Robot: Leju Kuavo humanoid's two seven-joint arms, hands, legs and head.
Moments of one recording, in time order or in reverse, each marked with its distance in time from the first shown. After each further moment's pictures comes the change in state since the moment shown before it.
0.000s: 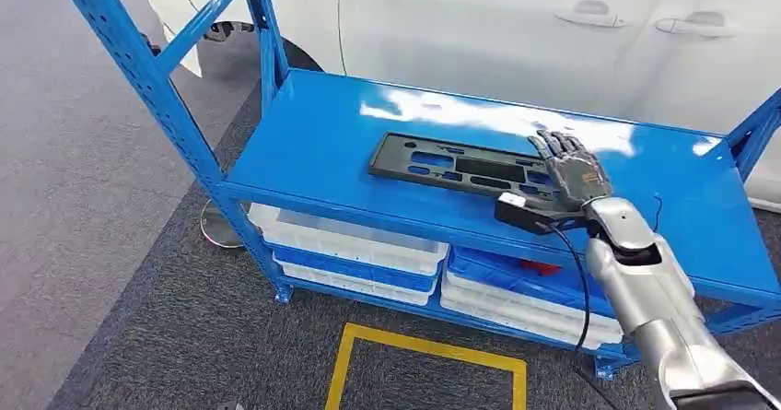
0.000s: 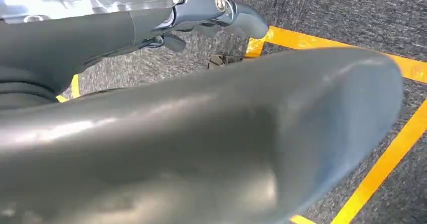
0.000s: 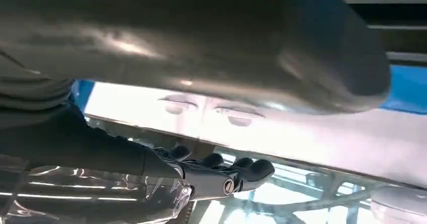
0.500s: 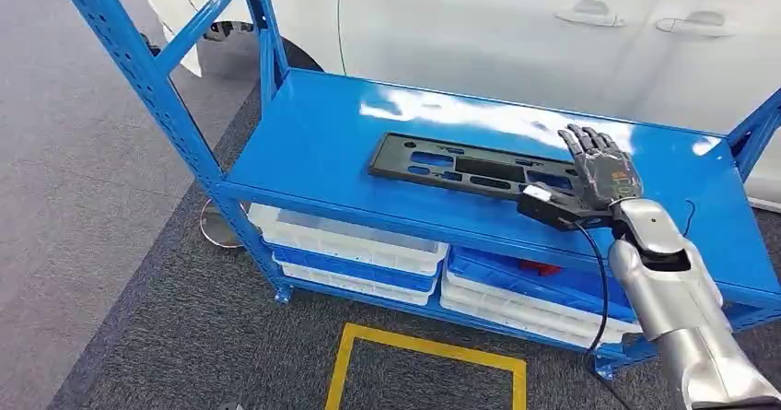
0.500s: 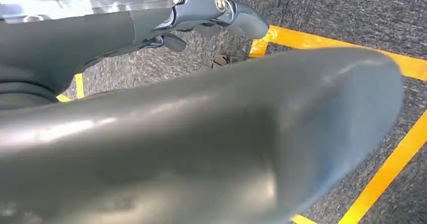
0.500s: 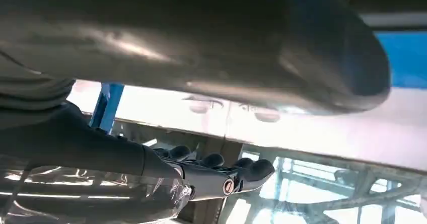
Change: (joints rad) left arm 0.002 0.000 0.000 0.000 -0.012 0.002 0.014; right arm 0.076 -0.071 -0.076 -0.107 -0.039 0.025 0.032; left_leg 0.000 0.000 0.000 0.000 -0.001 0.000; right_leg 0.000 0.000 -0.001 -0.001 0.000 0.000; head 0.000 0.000
